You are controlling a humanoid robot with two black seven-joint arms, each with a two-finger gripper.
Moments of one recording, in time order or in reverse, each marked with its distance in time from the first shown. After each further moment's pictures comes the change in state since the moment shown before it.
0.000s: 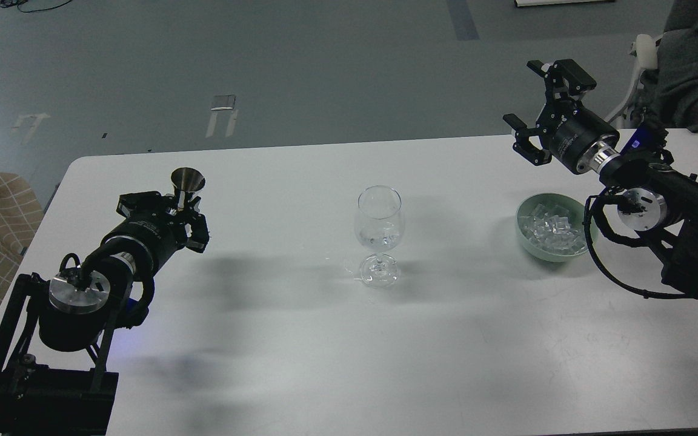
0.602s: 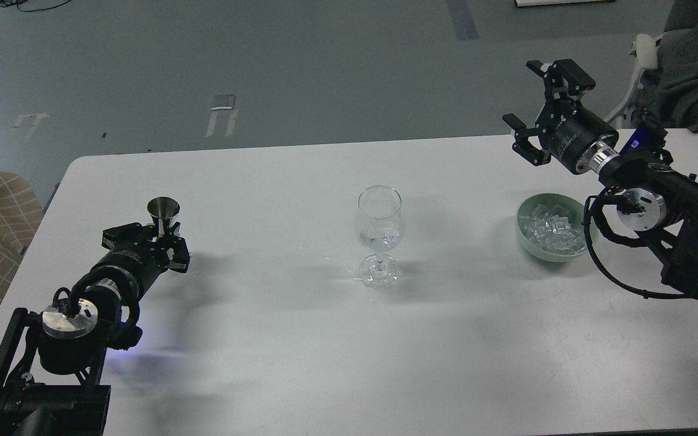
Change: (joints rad) left arm 0.011 -0.001 -0.068 0.245 -0.132 -0.221 -0.083; right arm 0.001 0.000 -0.003 0.001 0.000 0.000 0.000
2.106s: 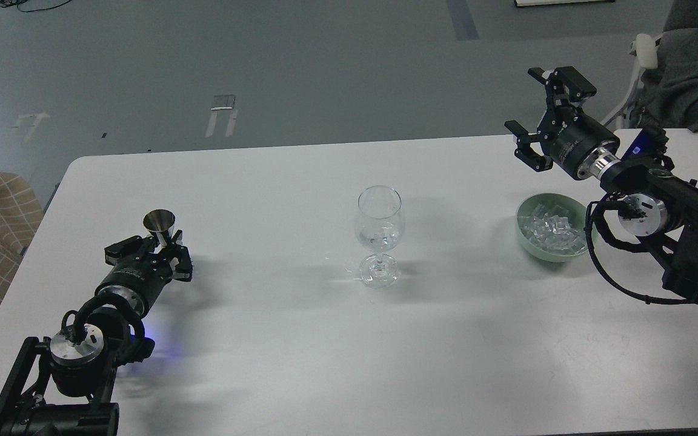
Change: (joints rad) left arm 0.041 -0.020 0.008 0.089 -0.079 -0.168 -0.065; right arm -0.015 0.000 -0.002 -0.006 0.000 0.000 0.000
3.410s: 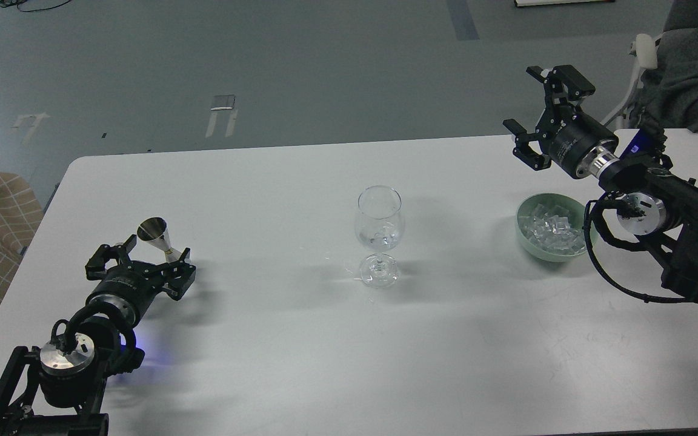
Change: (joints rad) left arm 0.066 0.042 -0.018 -0.030 0.003 0.002 0.021; right arm 0.003 0.001 0.002 0.006 0.000 0.000 0.000
